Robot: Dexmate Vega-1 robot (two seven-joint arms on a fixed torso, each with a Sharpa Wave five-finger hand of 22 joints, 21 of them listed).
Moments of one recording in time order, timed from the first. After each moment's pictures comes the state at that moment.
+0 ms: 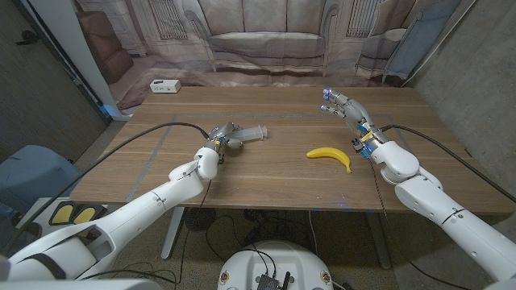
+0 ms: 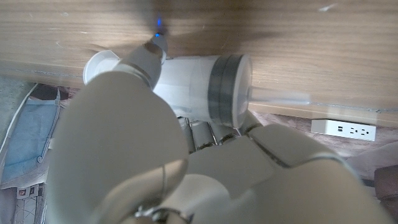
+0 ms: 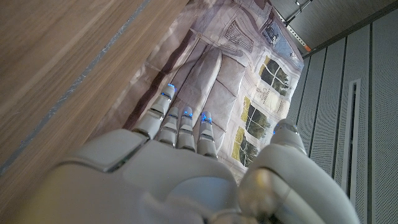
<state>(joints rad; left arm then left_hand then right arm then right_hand) 0.72 0.62 0.74 -1.51 0.32 0.27 0.35 1.16 -0.03 0.49 -0.15 0.22 0.80 0.01 0.18 0.25 0.78 -0.05 0.20 0.44 0.72 -0.07 0.24 0.25 0.44 0.05 0.96 0.17 -1.01 -0.71 -0.33 -1.64 0.45 0.38 0.01 0.29 0.06 0.15 -0.13 0.18 0.24 0.06 0.20 0.19 0.21 0.14 0.20 0.19 0.12 0.08 0.21 0.21 0.38 0.03 0.19 0.17</state>
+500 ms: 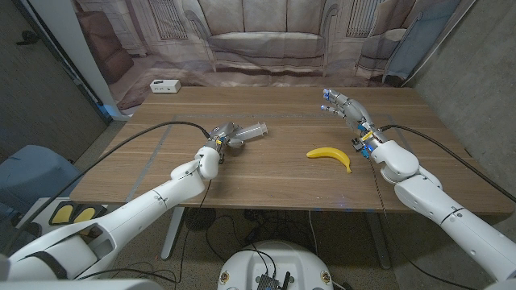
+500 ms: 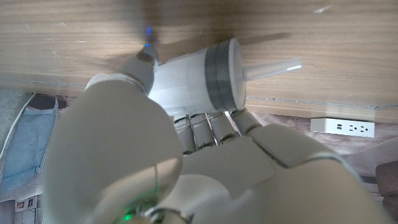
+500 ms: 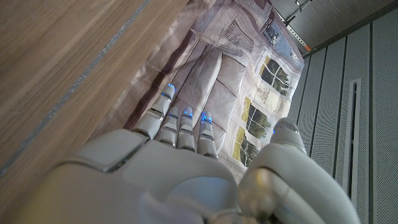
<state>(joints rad) 0.70 0.62 0.76 -1.53 0.34 0.32 0.33 1.03 0.01 0.47 -0.11 0.21 0.73 0.01 0.18 0.24 0.65 -0.04 0.18 0.43 0.59 -0.04 0.21 0.25 0.34 0.11 0.89 0.17 -1.00 -0.71 -0.33 -1.63 0.46 0.38 0.02 0.30 0.06 0.16 -0.14 0.18 0.24 0.06 0.20 0.19 0.21 0.14 0.20 0.19 0.12 0.08 0.21 0.21 0.37 0.03 0.19 0.17</state>
